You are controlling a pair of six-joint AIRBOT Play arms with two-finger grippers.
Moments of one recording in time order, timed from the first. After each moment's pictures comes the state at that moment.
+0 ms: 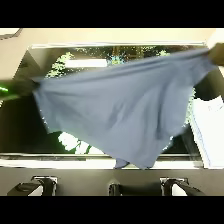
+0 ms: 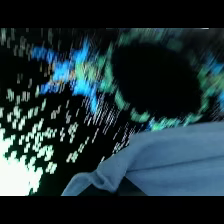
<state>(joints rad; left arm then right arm) -0.04 -0.96 1.29 1.35 -1.15 -1.65 -0.28 -1.20 1.64 -1.18 1.09 1.45</state>
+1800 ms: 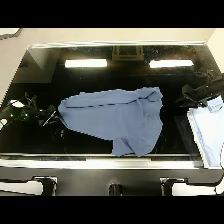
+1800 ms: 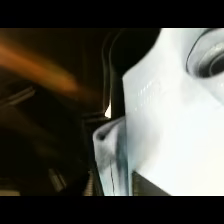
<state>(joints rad) 0.31 -1.58 1.06 0.96 -1.06 -1.50 -0.36 -1.56 1.63 -1.13 1.64 1.51</state>
